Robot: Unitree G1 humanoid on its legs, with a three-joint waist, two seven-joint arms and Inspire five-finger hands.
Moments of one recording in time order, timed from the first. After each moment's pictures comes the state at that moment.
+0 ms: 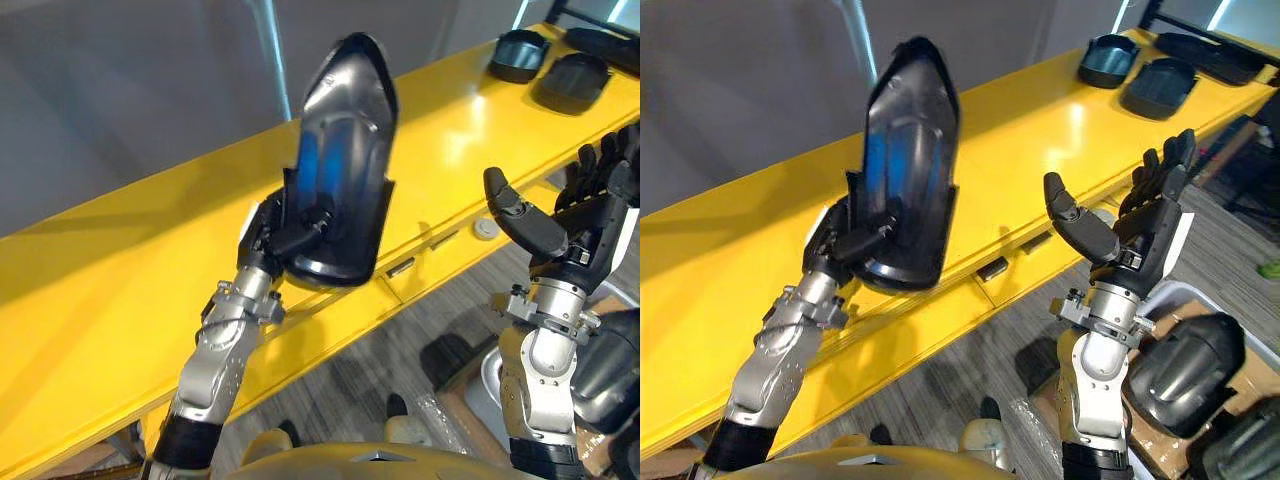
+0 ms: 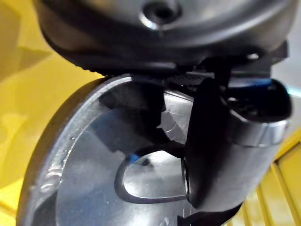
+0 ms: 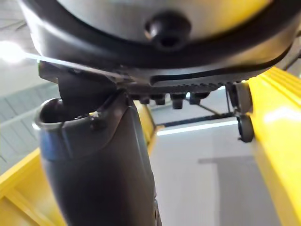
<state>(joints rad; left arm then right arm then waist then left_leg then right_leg) -0.09 0.17 -0.15 -0.17 -0.44 0.07 0.11 0.14 -0.15 -0.17 -0.33 0.12 -0.32 -0.28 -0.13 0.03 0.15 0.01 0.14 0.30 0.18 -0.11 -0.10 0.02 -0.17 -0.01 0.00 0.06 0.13</state>
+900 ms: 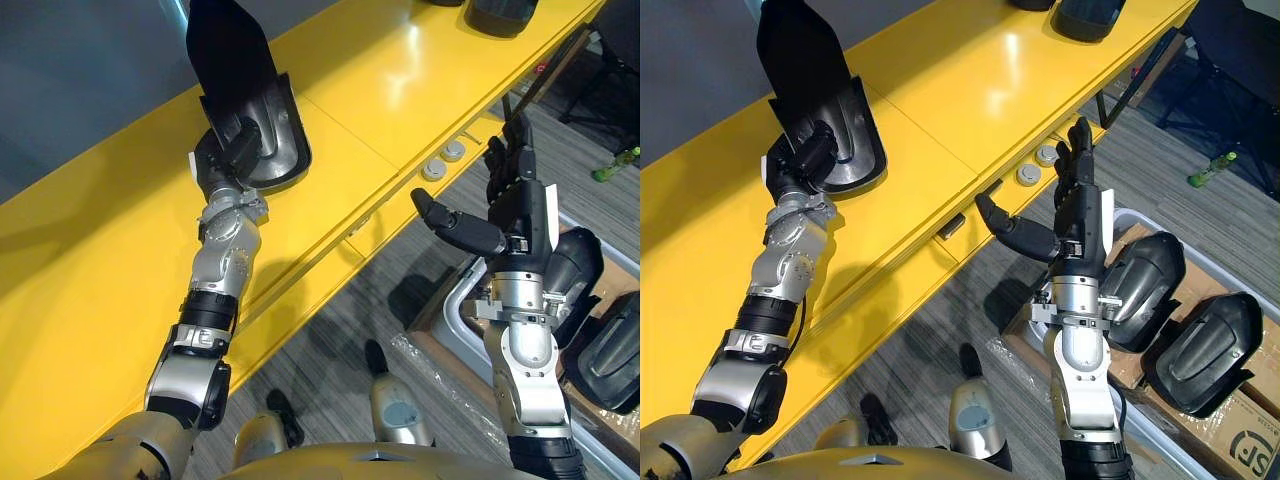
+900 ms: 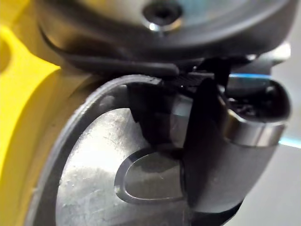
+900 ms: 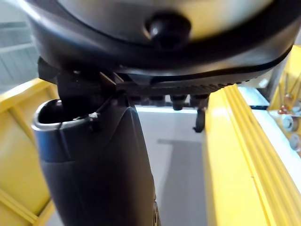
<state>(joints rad) -0.62 0.18 0.00 0.33 -0.50 0.06 0.56 0.10 -0.21 -0.05 -0.32 0.11 -0.24 -0.14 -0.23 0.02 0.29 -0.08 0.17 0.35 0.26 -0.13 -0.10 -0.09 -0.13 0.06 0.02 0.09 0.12</state>
